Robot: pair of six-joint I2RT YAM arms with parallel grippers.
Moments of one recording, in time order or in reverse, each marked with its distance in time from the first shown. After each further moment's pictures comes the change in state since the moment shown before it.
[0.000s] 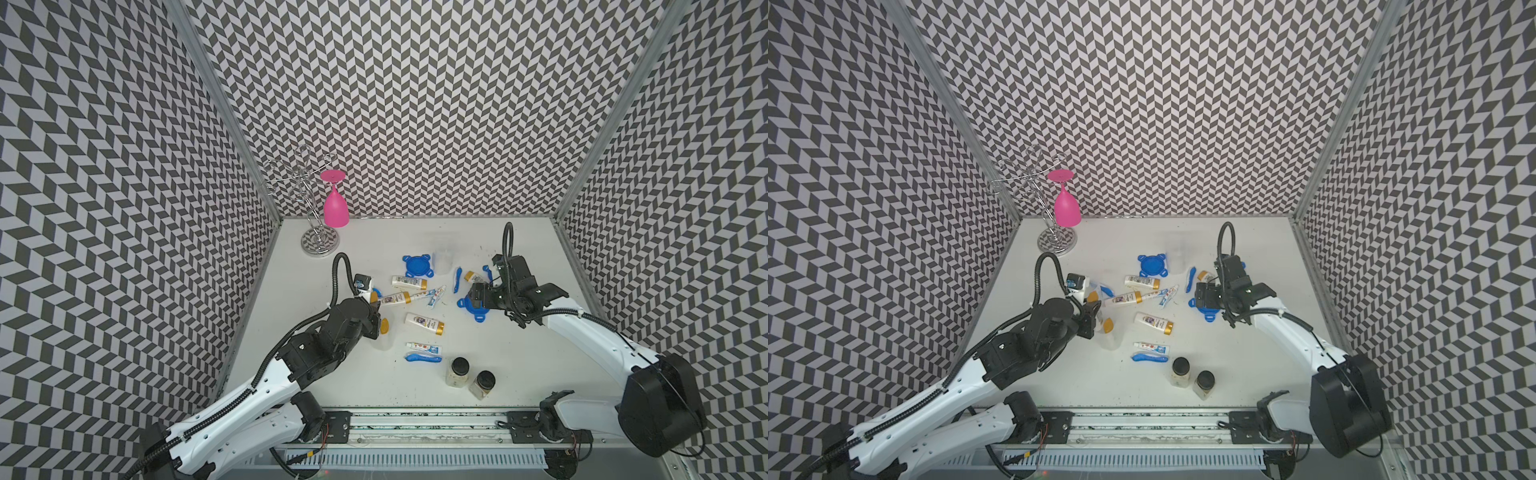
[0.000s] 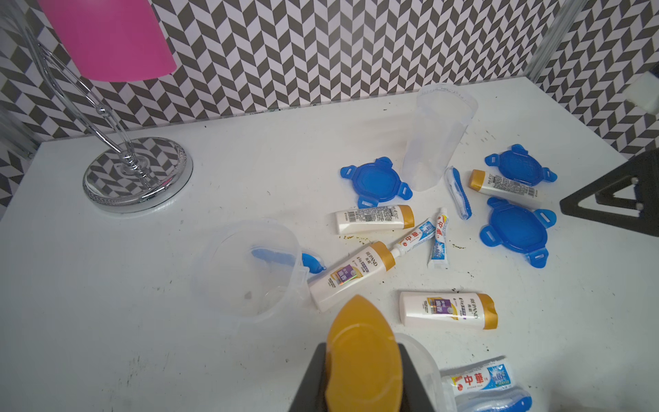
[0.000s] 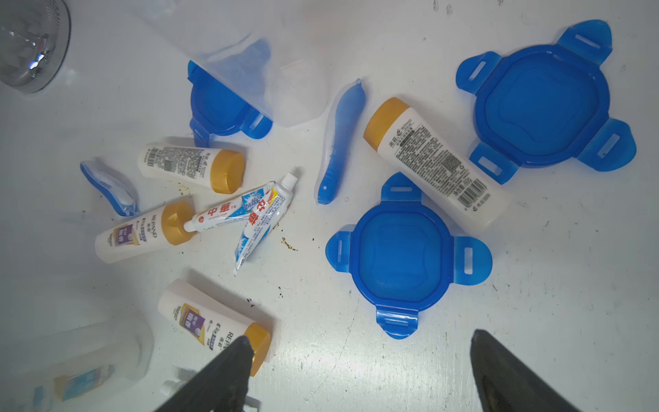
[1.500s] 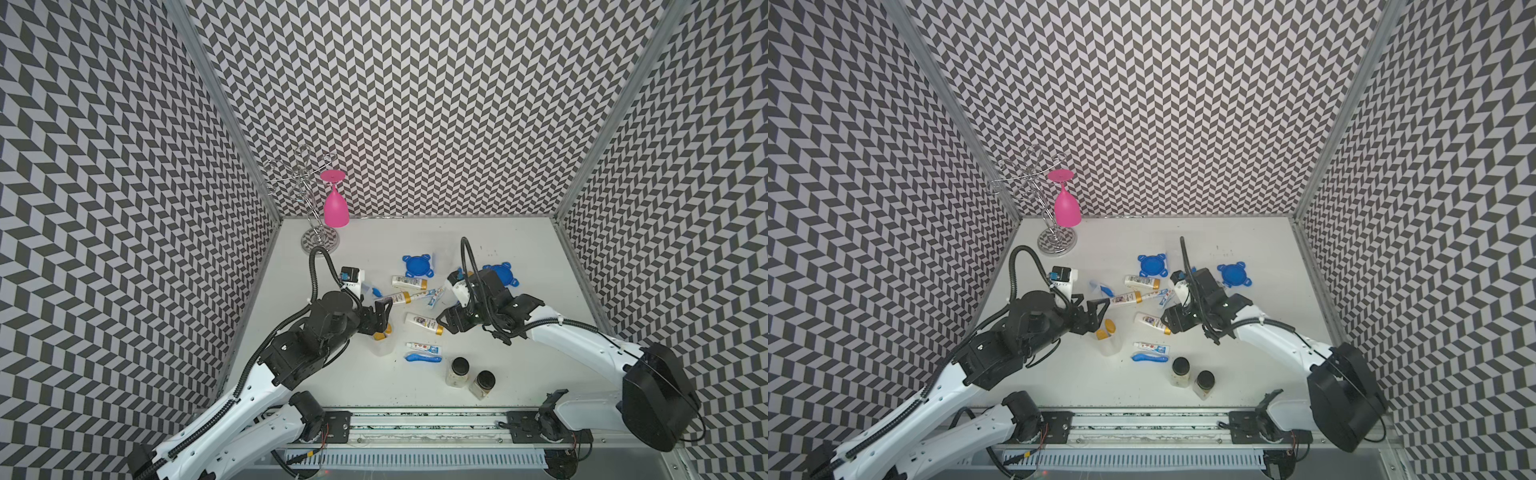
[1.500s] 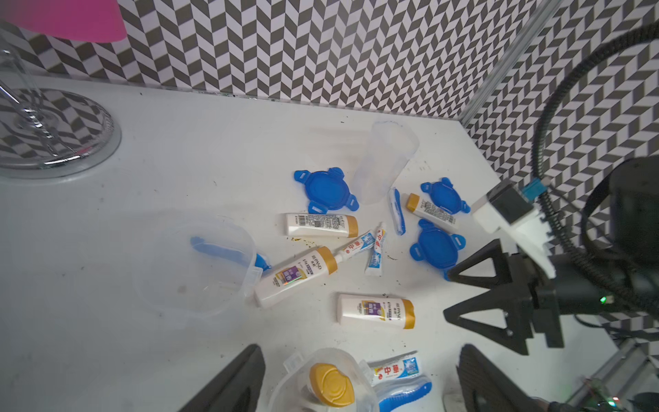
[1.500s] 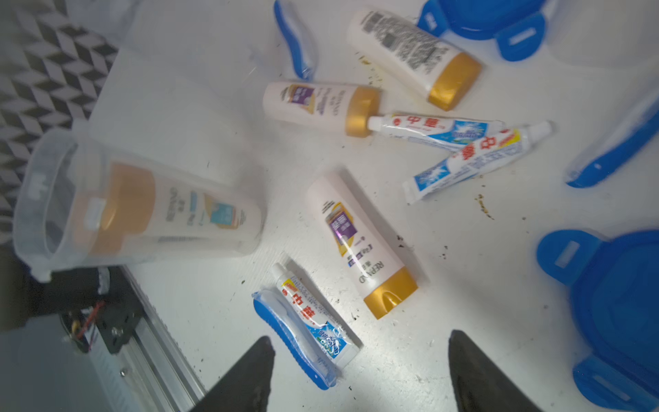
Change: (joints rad) left arm 0.124 -0.063 0.107 -0.073 0.282 -0.170; right arm 0.300 0.039 -0.036 0.109 -0.249 -0.211
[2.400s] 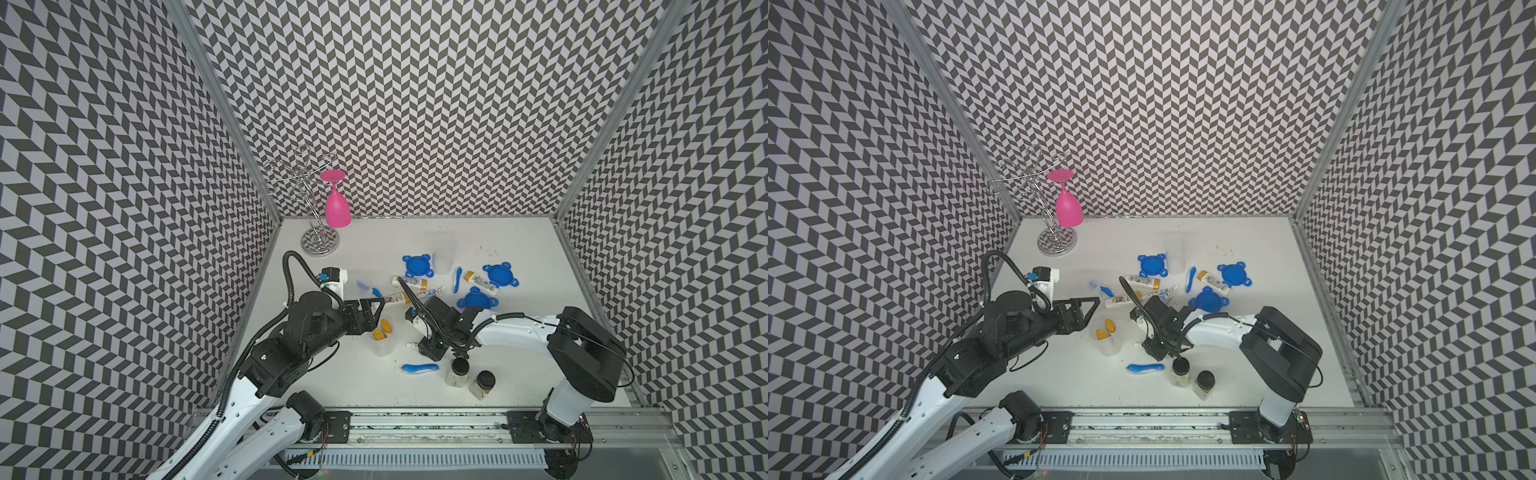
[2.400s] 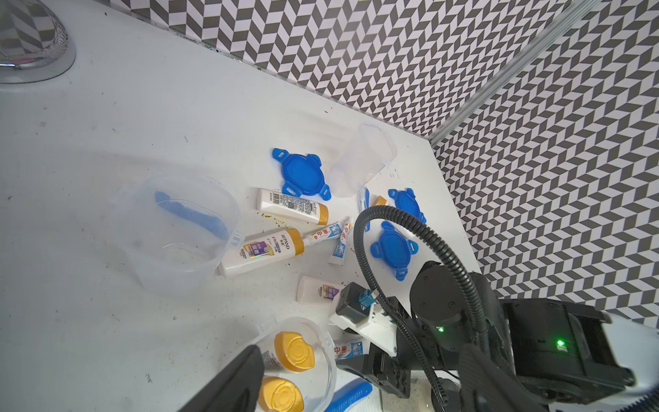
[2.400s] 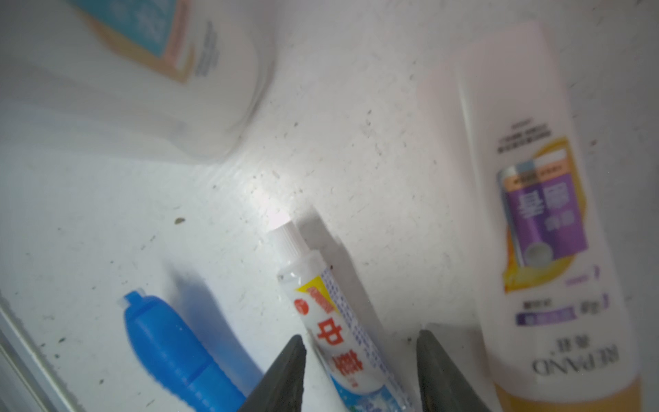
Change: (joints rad) left arm 0.087 -0.076 0.019 -0.076 0.151 -0.174; right arm 0.254 0.355 0.086 0.023 0.190 -0.156
